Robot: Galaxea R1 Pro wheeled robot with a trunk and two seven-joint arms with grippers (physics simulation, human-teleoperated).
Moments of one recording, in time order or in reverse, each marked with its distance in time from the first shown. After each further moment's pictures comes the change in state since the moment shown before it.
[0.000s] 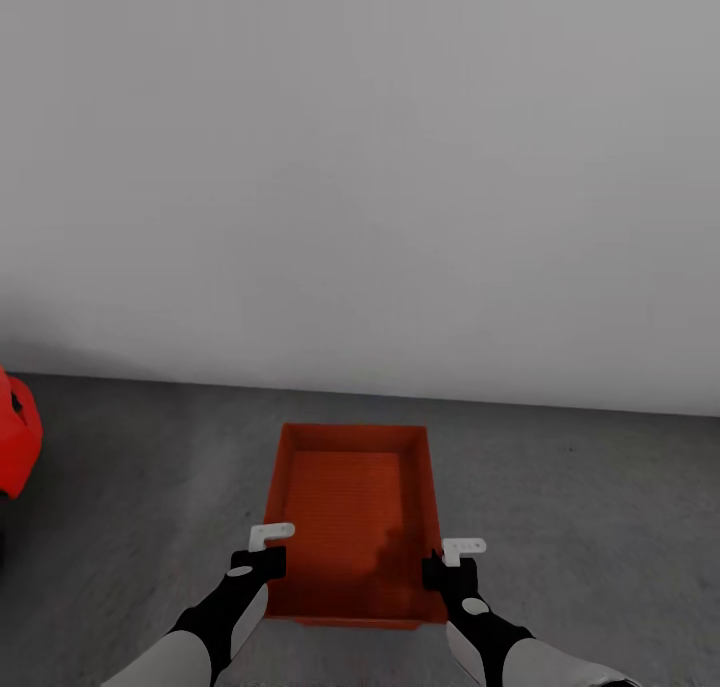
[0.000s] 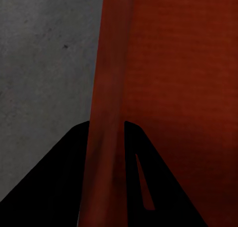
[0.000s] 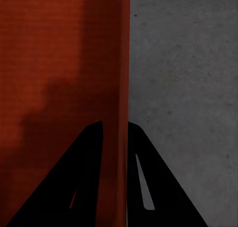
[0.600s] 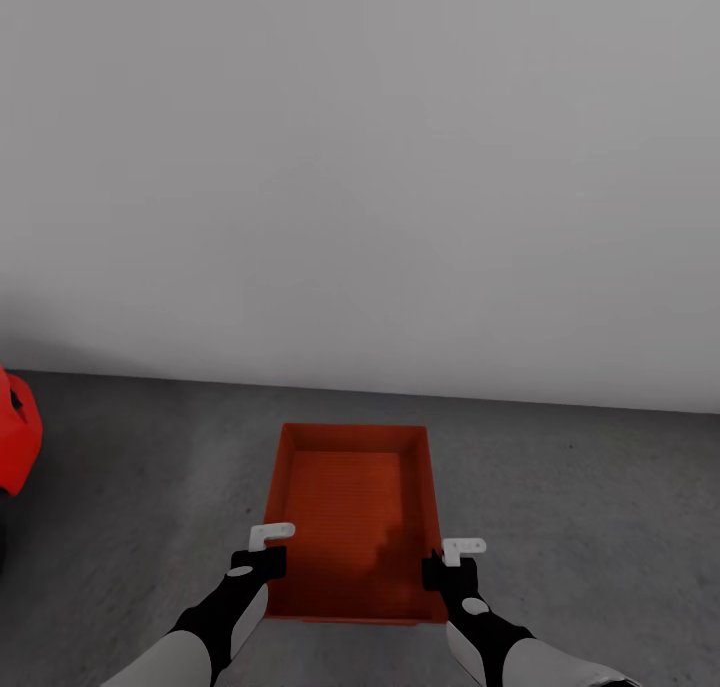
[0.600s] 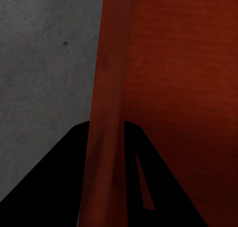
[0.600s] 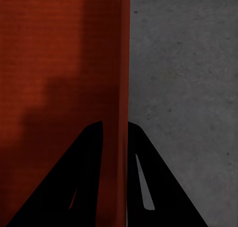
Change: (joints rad) left arm 0.000 0.000 0.000 0.000 -0.001 0.000 0.000; right arm 0.000 0.000 0.001 0.000 -0.001 0.000 0.000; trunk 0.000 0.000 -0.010
